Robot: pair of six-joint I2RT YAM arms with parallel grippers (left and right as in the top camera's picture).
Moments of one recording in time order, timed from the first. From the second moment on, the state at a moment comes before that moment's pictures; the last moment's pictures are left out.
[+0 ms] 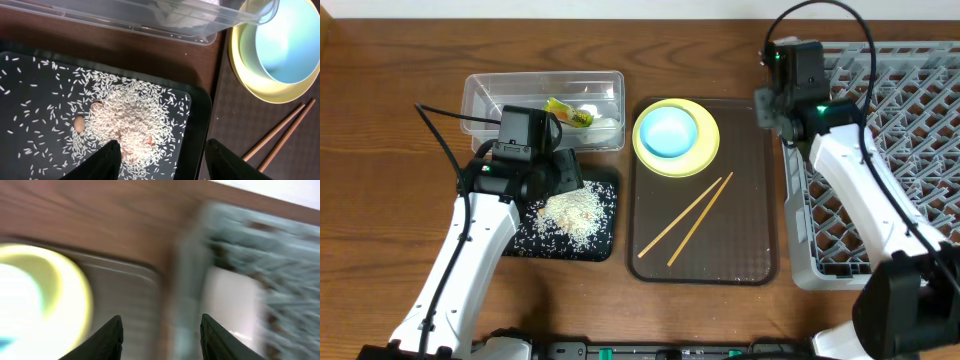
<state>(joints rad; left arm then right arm) -0.15 1.35 1.04 -0.80 0.12 -0.40 0.22 1.69 1.36 -0.50 0.14 -0.01</state>
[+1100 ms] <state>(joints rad) -0.15 1.35 1.04 -0.80 0.10 -0.40 0.40 2.02 1.36 -0.38 -0.01 0.36</state>
